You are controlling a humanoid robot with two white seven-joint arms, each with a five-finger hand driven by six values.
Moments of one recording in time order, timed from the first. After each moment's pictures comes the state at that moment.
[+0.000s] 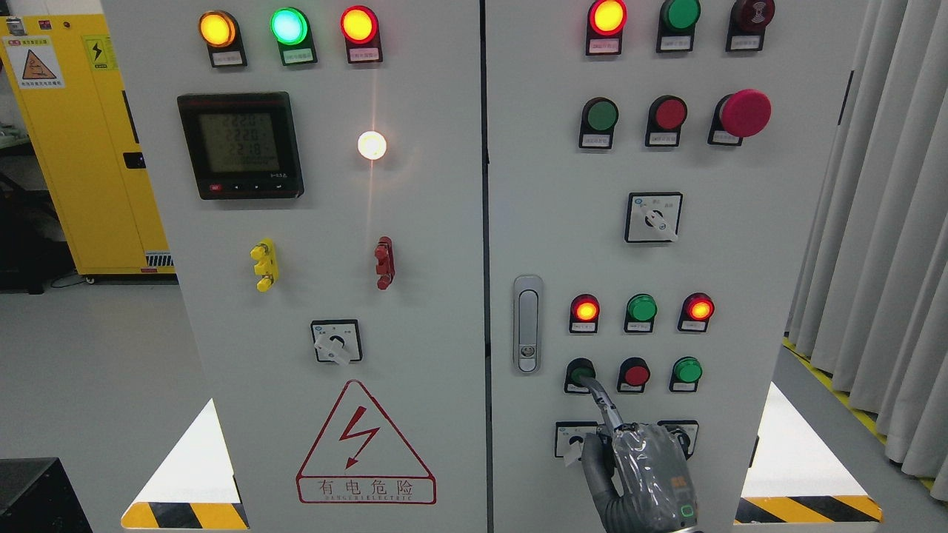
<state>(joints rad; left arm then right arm) 0.06 -0.10 -0.05 -0.10 0.07 -0.13 -0.05 -0.24 0.12 0.00 -1.62 1.04 -0.34 -0.10</state>
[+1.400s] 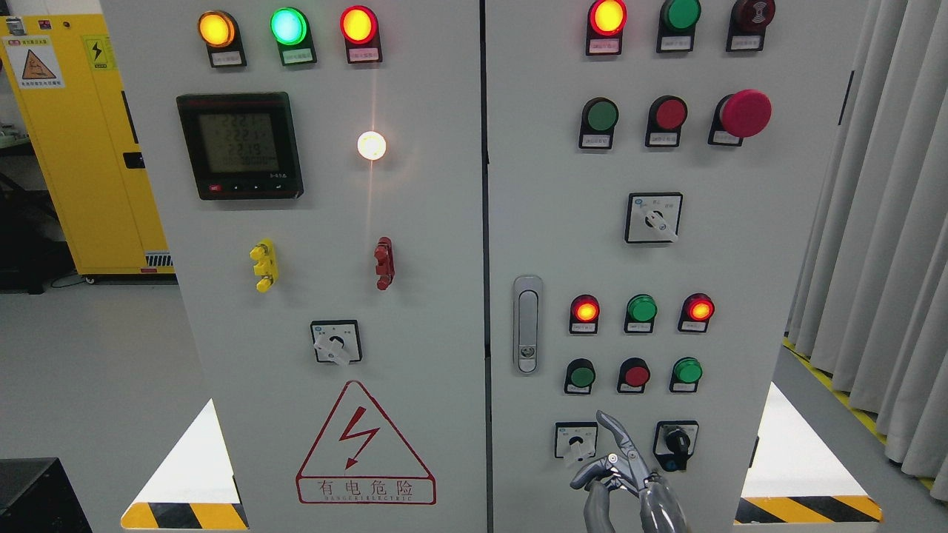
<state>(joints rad) 0.06 -0.10 -0.05 -0.10 0.07 -0.13 -0.05 -0.03 0.12 0.08 -1.78 0.35 -0.39 0.03</state>
